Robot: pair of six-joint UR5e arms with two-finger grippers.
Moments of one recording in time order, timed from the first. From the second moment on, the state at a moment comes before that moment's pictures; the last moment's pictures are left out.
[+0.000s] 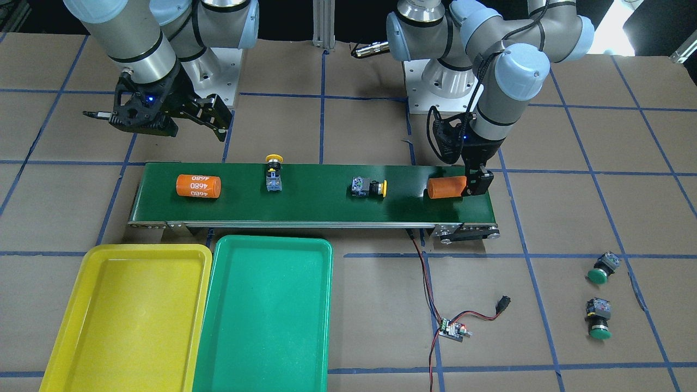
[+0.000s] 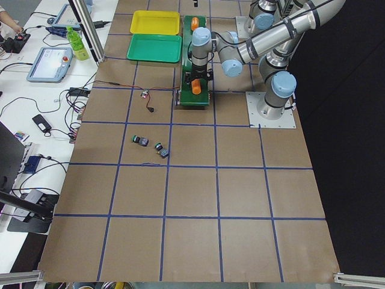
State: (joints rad) left arm -1.40 -1.50 -2.21 -0.98 1.56 1.56; right arm 1.58 -1.67 1.85 -1.67 -1.46 0.15
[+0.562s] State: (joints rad) left arm -1.16 -1.60 -2.00 -1.05 1.57 1.48; right arm 1.70 -1.60 1.91 -1.80 -1.48 0.24
